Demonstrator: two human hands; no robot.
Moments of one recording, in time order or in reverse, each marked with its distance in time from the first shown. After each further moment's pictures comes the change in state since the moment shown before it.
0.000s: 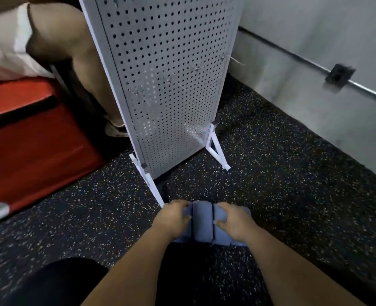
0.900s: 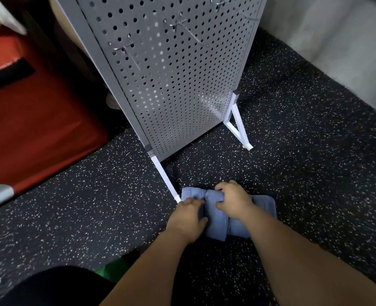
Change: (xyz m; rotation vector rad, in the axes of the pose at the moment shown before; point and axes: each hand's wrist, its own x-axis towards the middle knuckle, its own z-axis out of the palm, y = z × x) left_hand 0.044 -0.034 0.061 0.084 -0.100 -0.028; right_hand 0.108 -0.018 0.040 -0.056 -0.035 -0.017
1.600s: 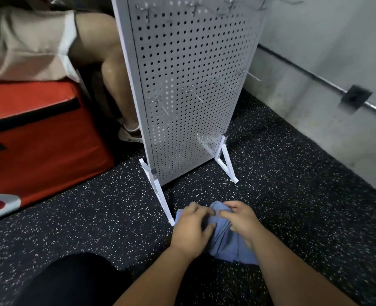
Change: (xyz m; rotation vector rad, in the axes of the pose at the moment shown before) left_hand -0.061 0.055 -0.028 -0.266 0.421 0.252; right_hand -0.094 -0.007 -0.056 0.922 0.151 0.117
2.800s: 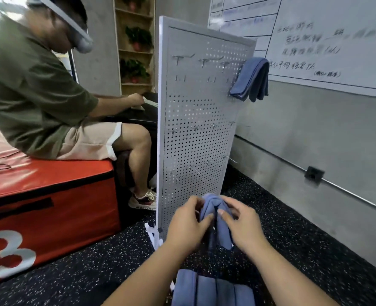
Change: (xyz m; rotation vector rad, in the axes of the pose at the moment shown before) left_hand -0.041 0.155 -0.176 -0.101 0.367 0.190; right_hand -0.174 -0.167 -0.022 -0.124 0.195 -0.832
